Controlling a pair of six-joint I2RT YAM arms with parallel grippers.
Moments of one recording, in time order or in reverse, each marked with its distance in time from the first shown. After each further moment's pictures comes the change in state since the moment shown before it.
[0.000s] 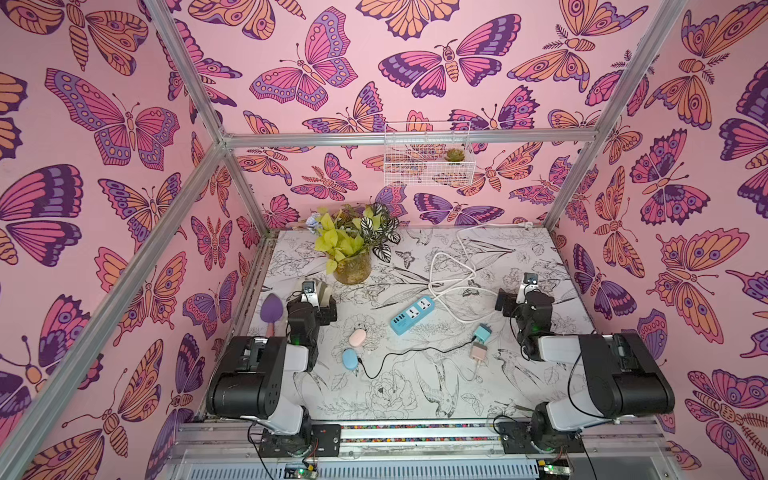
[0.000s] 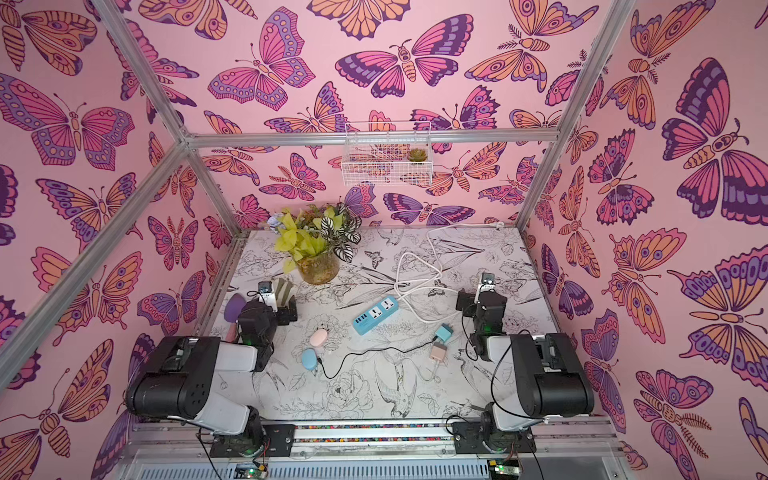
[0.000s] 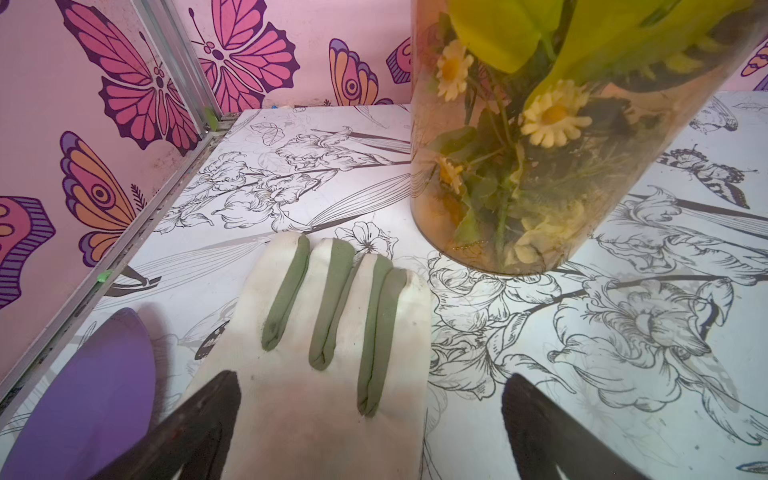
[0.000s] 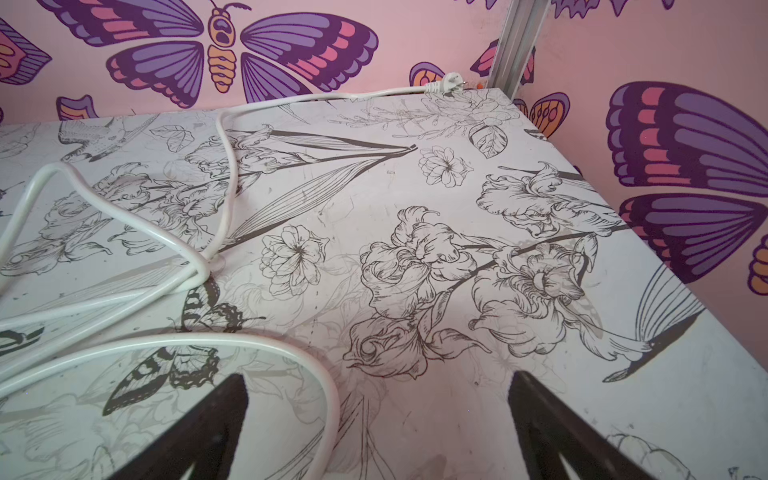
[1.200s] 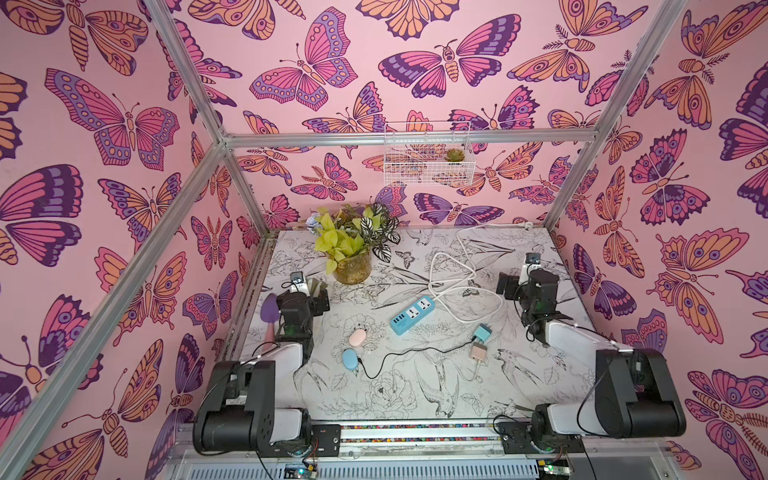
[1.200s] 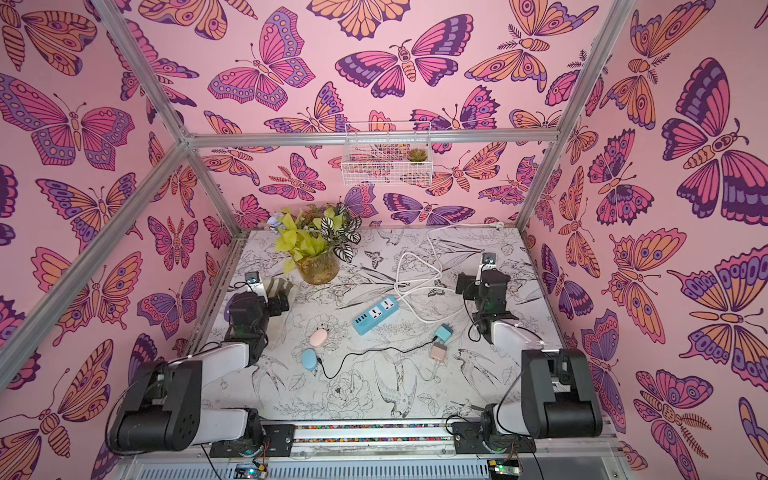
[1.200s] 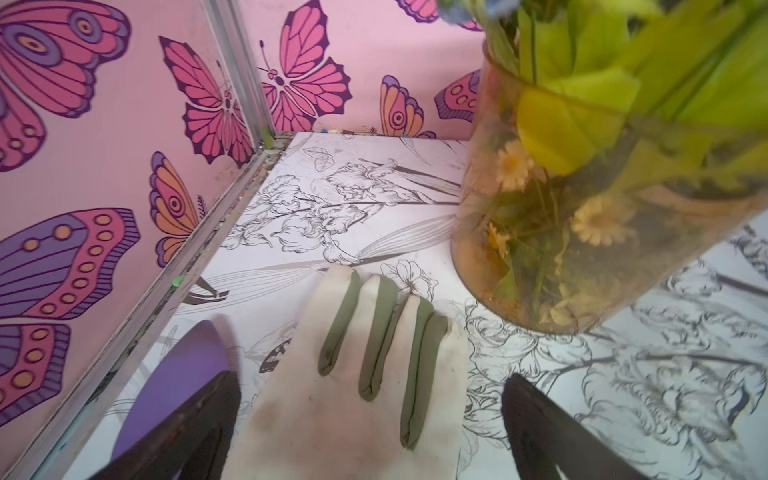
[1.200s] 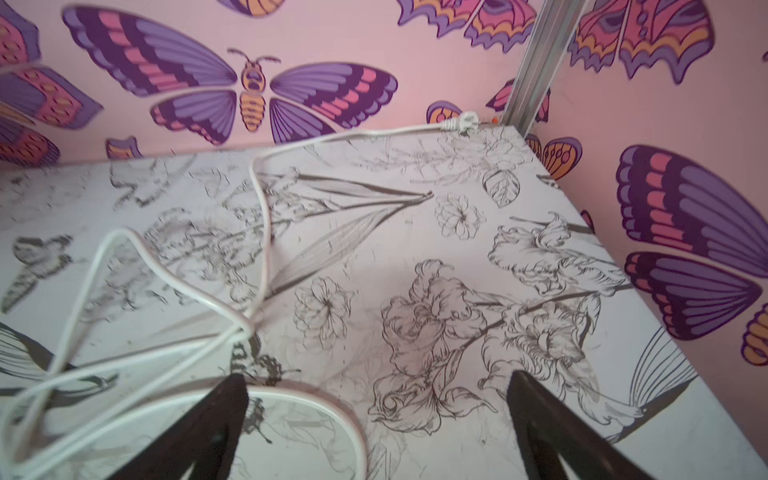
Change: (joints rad) left arm 0.024 -0.219 0.138 -0.339 -0.111 -0.078; right arm -0.002 -0.152 0.261 -0.404 -0.045 0.035
